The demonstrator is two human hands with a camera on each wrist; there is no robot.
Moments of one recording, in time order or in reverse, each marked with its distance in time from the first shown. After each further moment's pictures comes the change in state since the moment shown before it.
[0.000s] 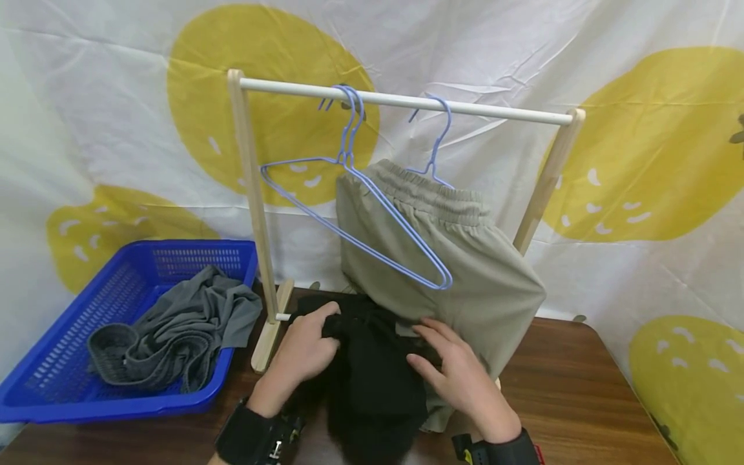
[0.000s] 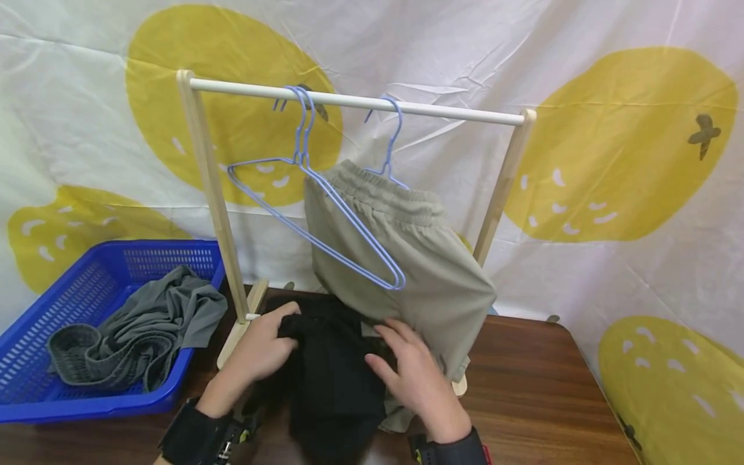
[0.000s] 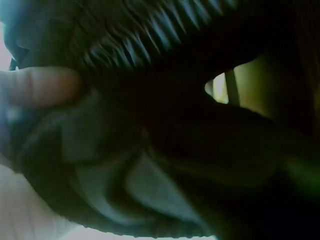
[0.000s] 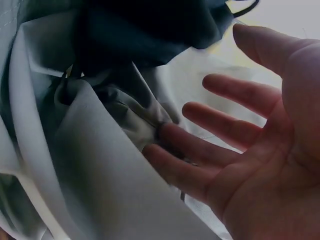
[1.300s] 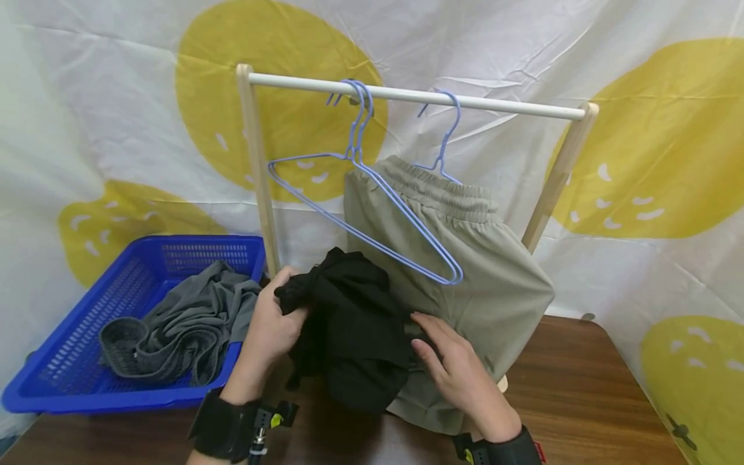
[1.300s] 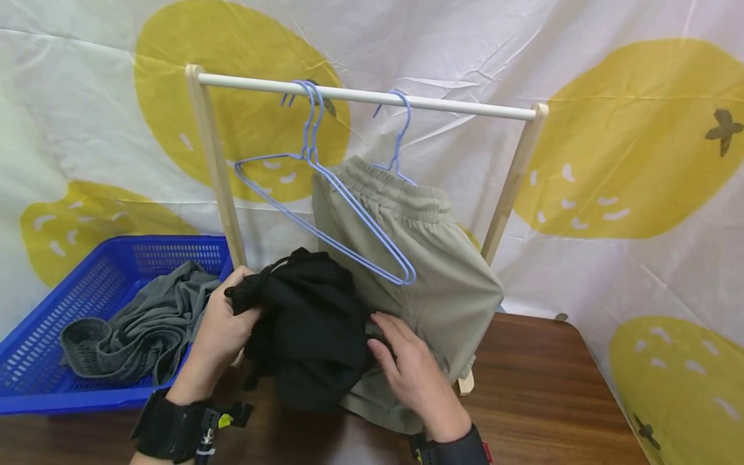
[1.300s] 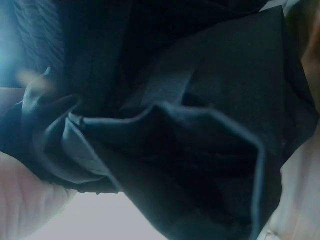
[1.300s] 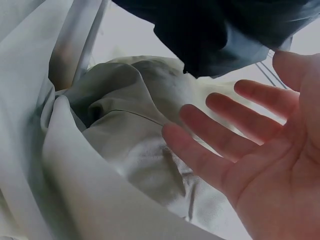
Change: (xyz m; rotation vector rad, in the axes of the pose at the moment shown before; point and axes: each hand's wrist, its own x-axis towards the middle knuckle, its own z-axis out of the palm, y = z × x) left_hand -0.005 -0.003 -0.048 -0.450 0.286 0.082; right_hand 0.003 -0.006 0.009 0.016 0.144 -0.208
